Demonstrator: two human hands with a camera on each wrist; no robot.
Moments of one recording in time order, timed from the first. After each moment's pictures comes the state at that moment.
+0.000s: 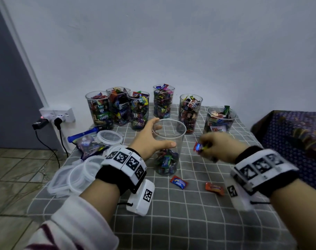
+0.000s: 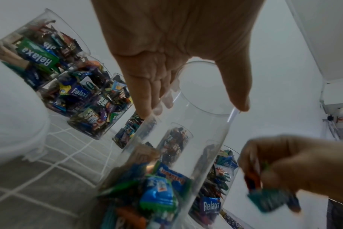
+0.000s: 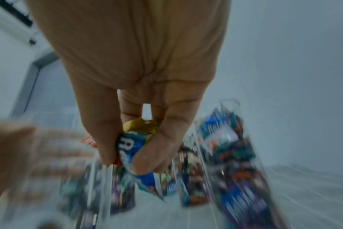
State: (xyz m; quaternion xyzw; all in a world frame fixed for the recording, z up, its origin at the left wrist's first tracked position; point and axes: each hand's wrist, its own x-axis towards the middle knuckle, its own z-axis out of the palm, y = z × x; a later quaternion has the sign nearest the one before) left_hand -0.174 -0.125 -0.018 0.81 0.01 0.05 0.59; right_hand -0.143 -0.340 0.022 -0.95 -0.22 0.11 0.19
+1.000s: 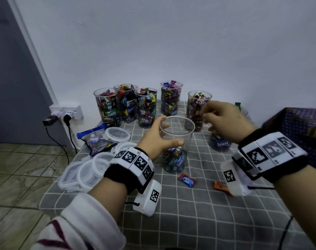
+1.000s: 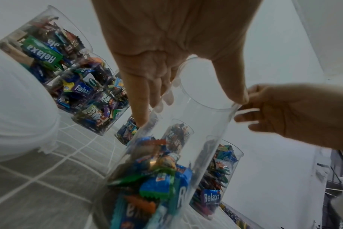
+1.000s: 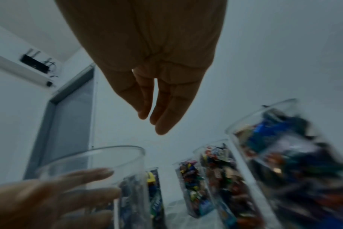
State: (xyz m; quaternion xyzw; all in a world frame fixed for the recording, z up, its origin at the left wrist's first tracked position) left_hand -0.177 -0.124 -0.024 0.77 0.01 0.05 0.63; right_hand -0.142 -0.316 0.057 -0.89 -0.25 -0.09 0.37
